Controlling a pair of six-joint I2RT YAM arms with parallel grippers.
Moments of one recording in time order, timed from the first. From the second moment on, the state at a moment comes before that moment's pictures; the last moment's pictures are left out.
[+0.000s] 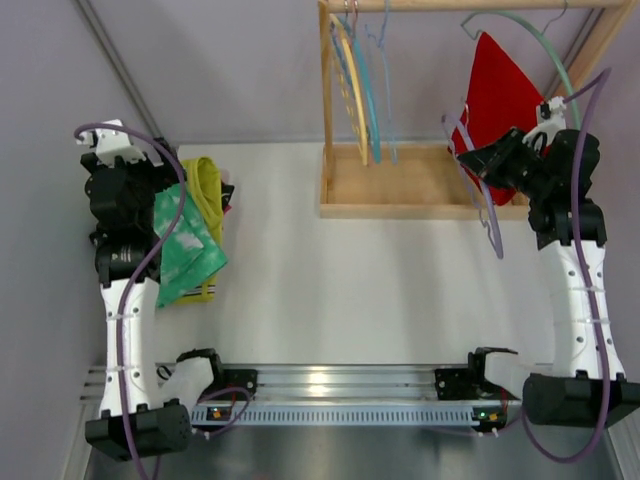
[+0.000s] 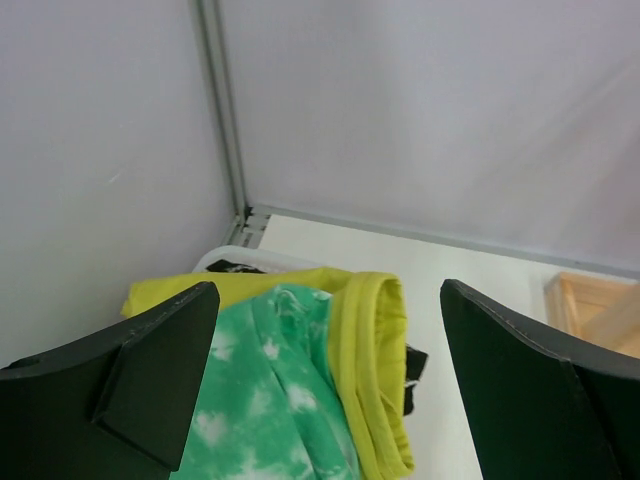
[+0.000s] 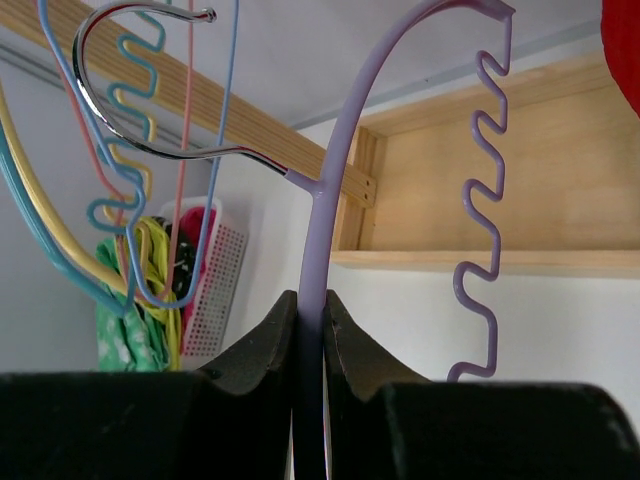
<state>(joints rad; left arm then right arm) 0.17 0.98 1.20 -0.17 -0.05 -0.08 -0.07 1.09 1.34 -0.49 -0.48 0.59</state>
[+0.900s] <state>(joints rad) 0.12 0.84 1.18 -0.22 0.06 -0.10 0.17 1.66 2.04 -0.29 -0.33 0.67</state>
